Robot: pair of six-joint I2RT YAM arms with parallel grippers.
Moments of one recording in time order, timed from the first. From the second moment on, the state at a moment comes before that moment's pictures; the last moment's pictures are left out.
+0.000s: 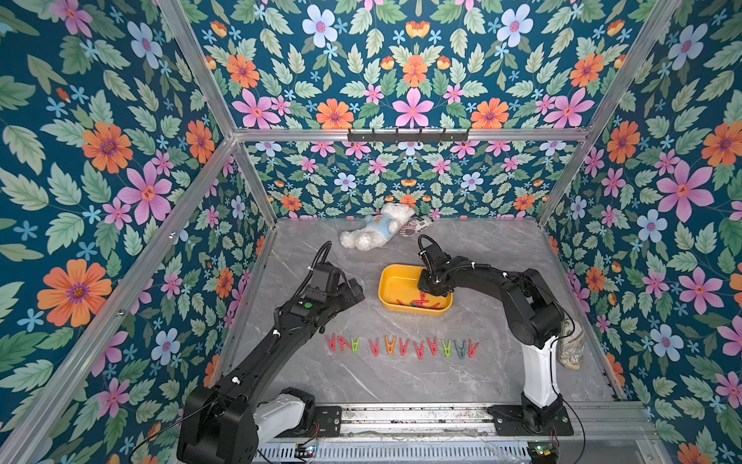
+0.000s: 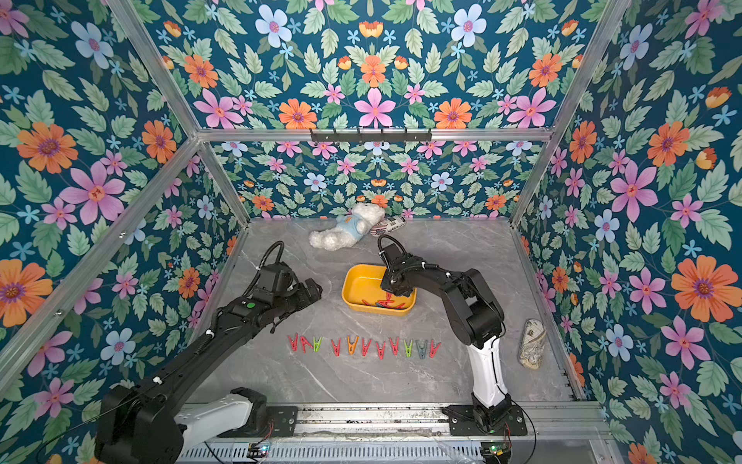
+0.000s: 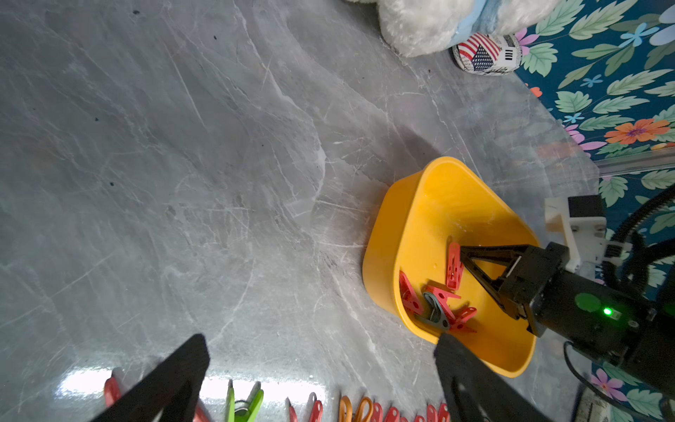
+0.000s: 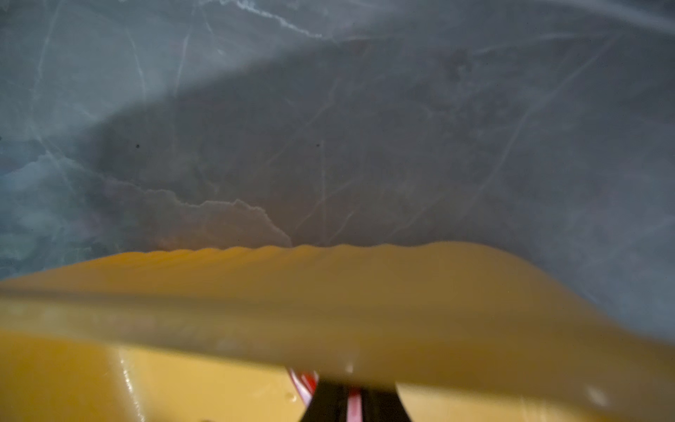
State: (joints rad) left arm -0.39 1.14 0.79 -0.49 0.01 -0.76; right arm 0.61 2.07 1.44 -0.51 0.02 0.87
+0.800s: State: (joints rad) left arm -0.47 1.22 0.86 -0.43 0.07 -0.75; right arm 0.60 1.74 1.29 -0.57 0.13 0.86
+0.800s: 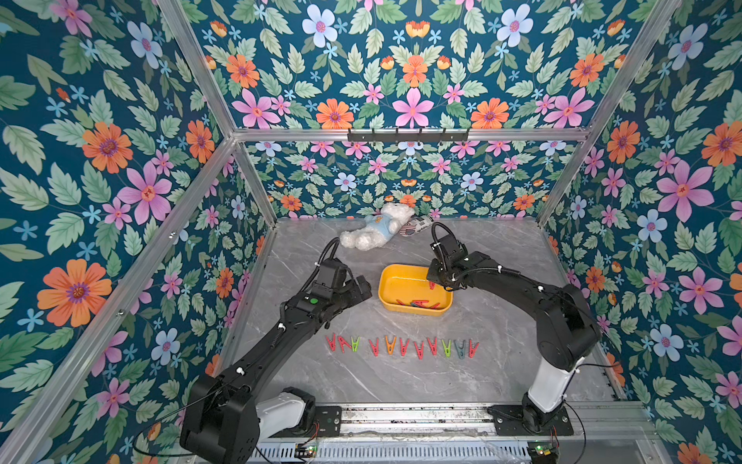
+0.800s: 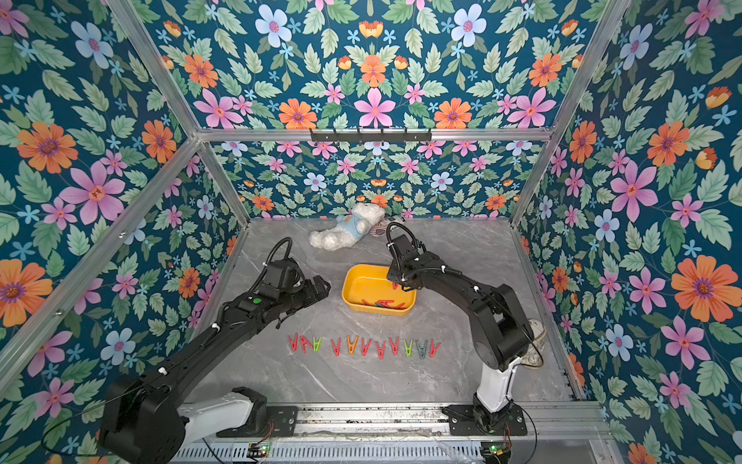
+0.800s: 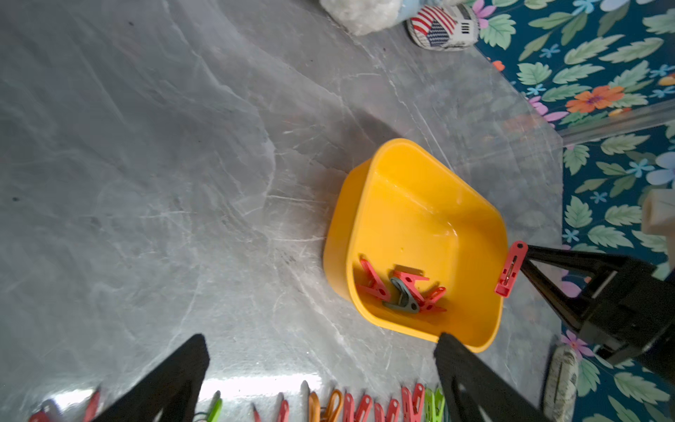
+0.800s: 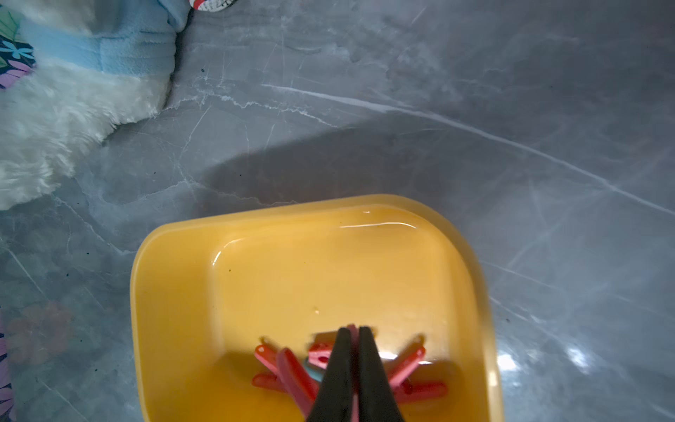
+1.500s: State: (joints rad) left arm -0.65 1.46 1.04 -0.34 0.15 -0.66; right arm 0.54 1.25 0.70 -0.63 0.20 0.93
